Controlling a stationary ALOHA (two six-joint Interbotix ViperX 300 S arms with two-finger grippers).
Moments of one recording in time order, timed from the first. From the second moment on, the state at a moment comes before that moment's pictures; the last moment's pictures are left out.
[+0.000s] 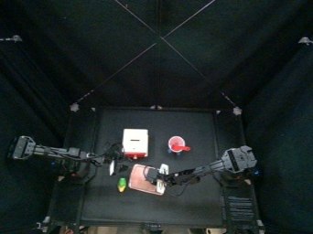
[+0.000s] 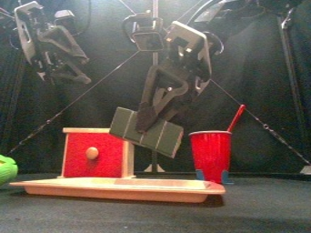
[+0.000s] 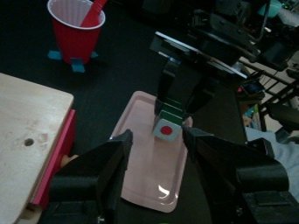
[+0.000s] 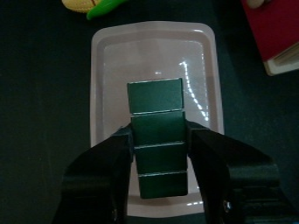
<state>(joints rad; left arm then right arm) -0.04 -0.65 1.07 1.35 -0.01 -1.71 0.21 0.20 0.38 -0.69 0.37 1.02</state>
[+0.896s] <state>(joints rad) -0.04 -0.65 1.07 1.35 -0.01 -1.71 0.21 0.28 0.32 -0.69 0.40 1.02</state>
